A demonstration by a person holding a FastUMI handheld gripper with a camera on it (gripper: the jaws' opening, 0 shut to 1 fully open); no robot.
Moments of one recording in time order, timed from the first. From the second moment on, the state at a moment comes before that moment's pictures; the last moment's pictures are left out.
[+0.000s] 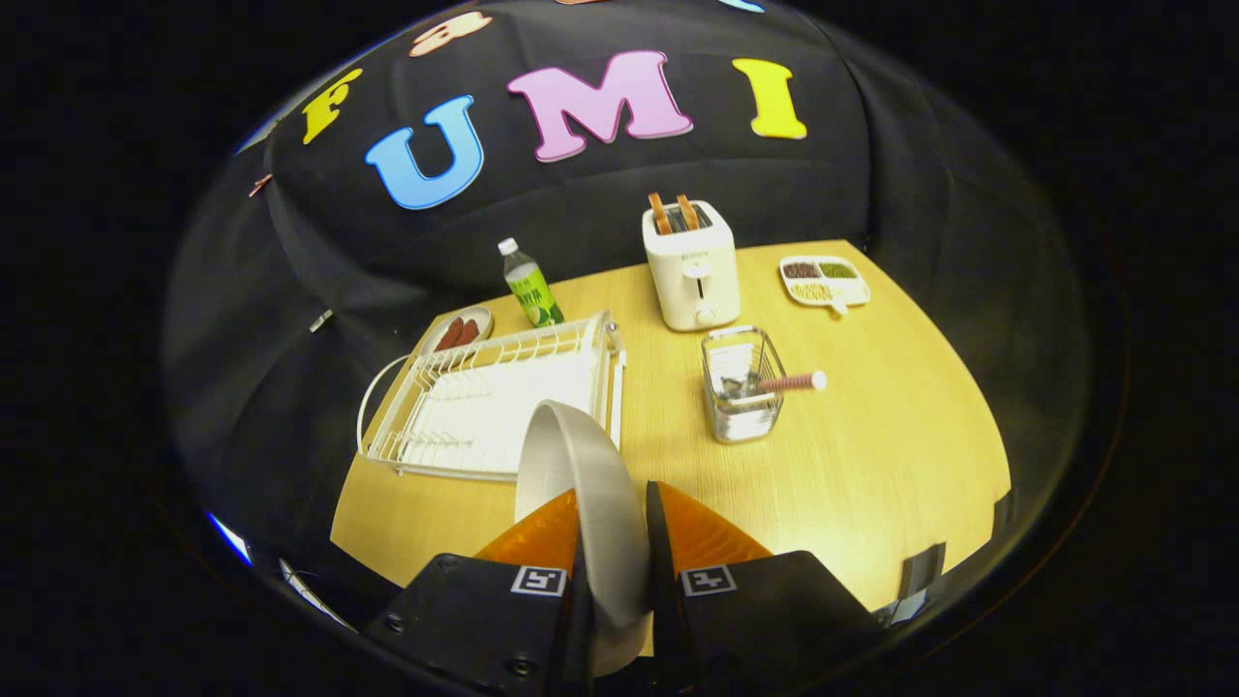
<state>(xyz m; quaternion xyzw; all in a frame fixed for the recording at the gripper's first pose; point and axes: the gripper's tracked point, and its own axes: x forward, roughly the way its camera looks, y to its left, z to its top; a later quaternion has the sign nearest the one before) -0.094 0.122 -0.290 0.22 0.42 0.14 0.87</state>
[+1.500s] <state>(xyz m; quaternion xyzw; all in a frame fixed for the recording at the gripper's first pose) -0.085 0.082 -0.403 0.22 0.47 0.04 0.85</state>
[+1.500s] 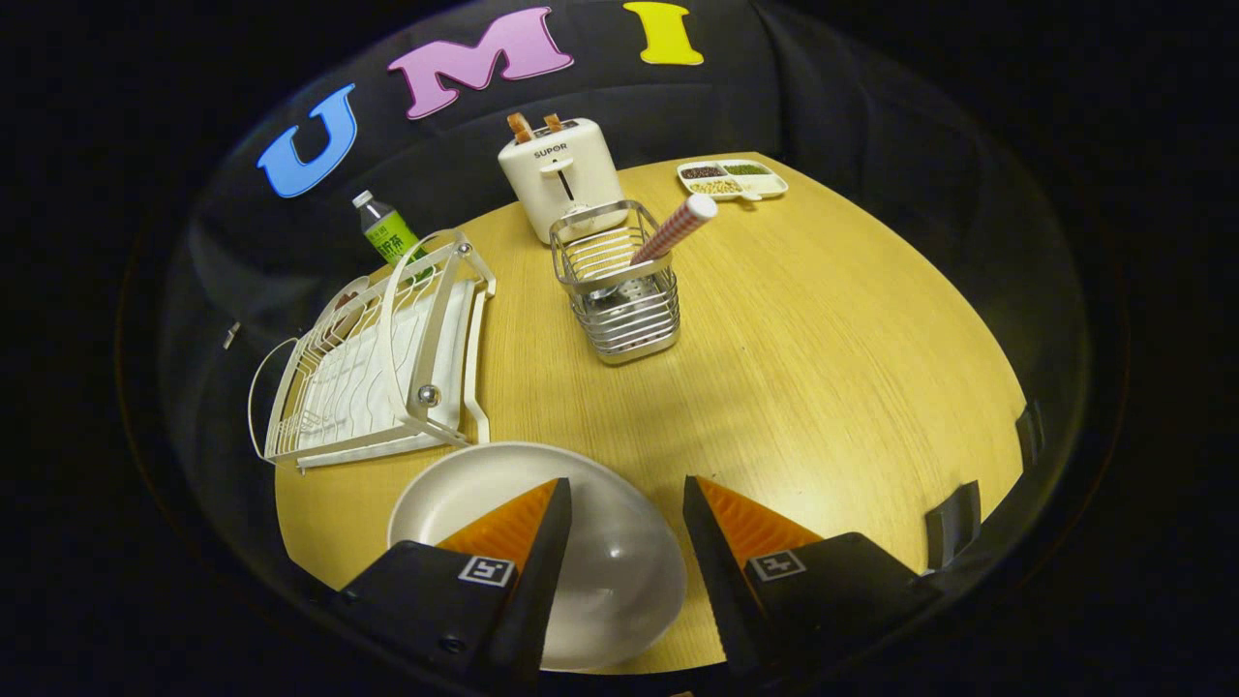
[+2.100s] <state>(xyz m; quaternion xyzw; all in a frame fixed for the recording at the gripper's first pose) -0.011 0.017 -0.304 0.07 0.34 0.13 0.93</state>
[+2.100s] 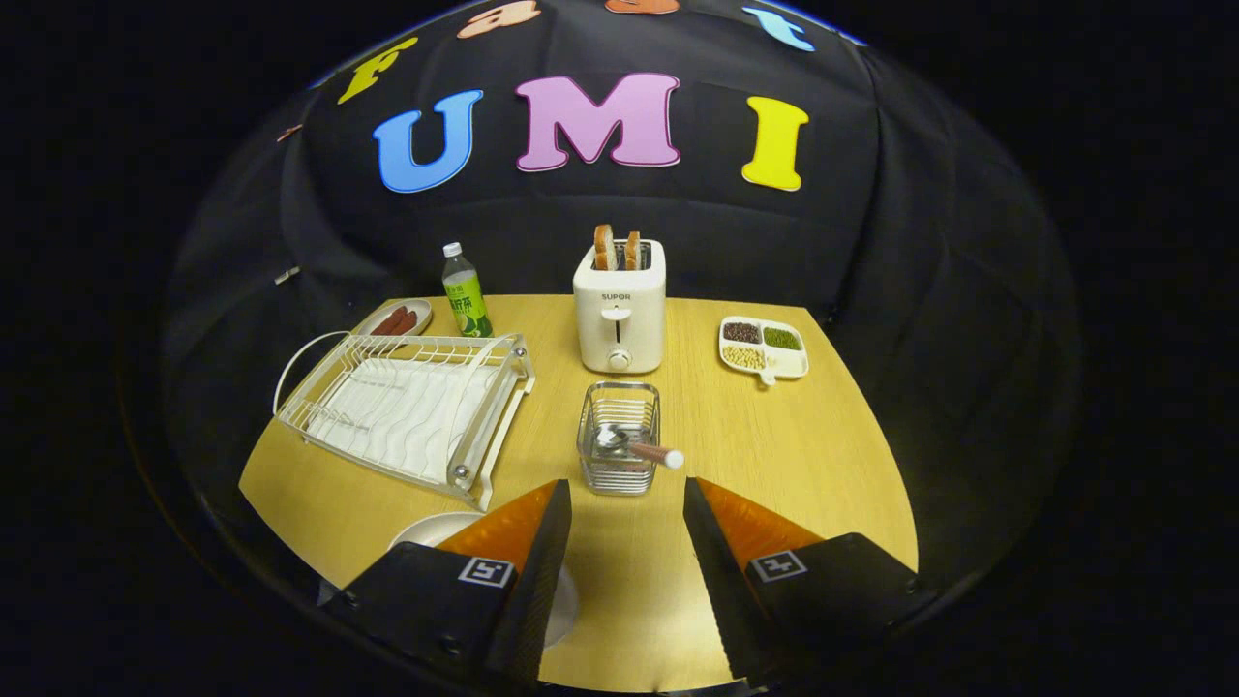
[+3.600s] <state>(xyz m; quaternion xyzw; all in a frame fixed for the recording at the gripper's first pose) 0.040 0.011 -0.312 0.09 0.37 0.17 0.91</state>
